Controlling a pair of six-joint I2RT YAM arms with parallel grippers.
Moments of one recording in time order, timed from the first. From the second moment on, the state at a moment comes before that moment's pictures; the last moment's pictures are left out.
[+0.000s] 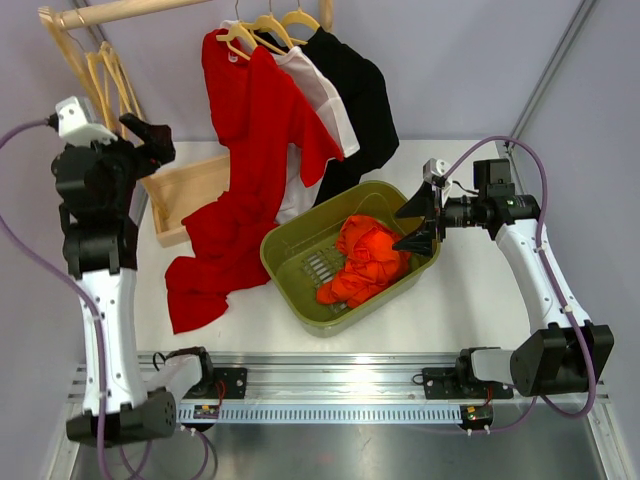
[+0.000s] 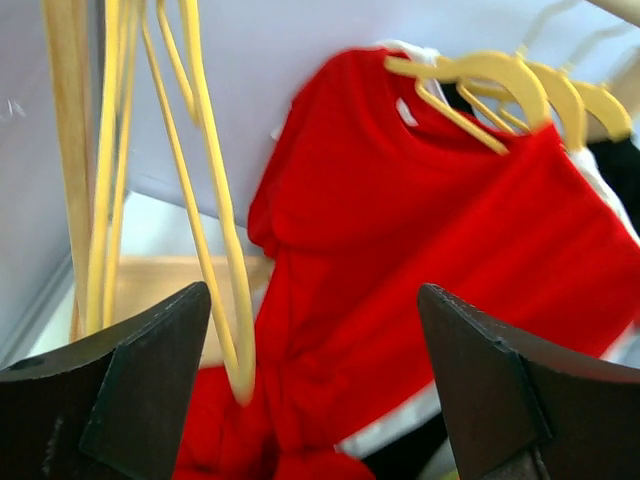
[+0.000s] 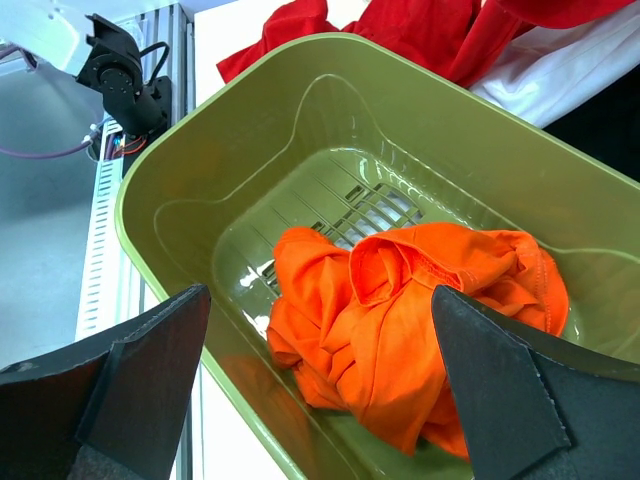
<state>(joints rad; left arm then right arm) 0.16 1.08 1.47 -0.38 0.09 -0.39 0.06 1.29 1.23 -0.83 -1.26 -0.71</state>
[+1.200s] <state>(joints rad) -0.09 1.37 0.68 -0.22 0.06 -0.77 -0.03 1.33 1.22 -0.83 -1.24 -0.74</state>
